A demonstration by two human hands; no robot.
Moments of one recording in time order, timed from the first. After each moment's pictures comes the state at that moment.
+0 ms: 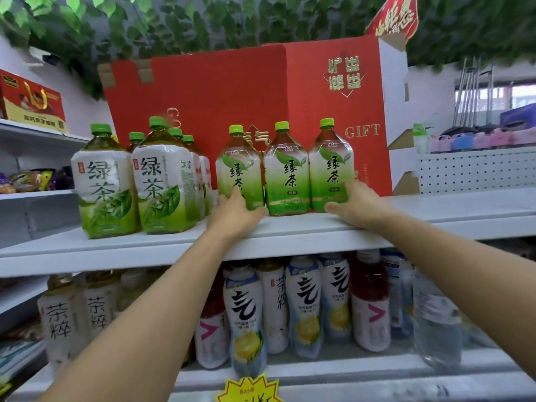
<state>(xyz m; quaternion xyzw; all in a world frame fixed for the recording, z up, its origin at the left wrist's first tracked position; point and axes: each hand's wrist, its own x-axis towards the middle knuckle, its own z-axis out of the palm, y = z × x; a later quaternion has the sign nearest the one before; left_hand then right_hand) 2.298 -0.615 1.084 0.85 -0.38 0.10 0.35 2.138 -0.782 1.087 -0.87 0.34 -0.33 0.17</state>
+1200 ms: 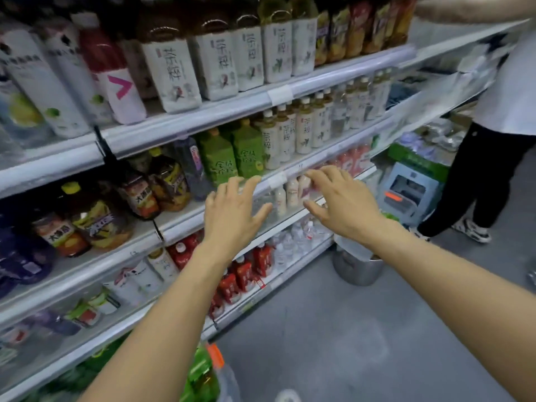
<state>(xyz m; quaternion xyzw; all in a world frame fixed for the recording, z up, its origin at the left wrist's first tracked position) 1.667 -0.808 0.758 0.72 -0.68 0.03 0.16 1.458 -0.859 0.767 -0.85 0.51 -0.15 -0.02</state>
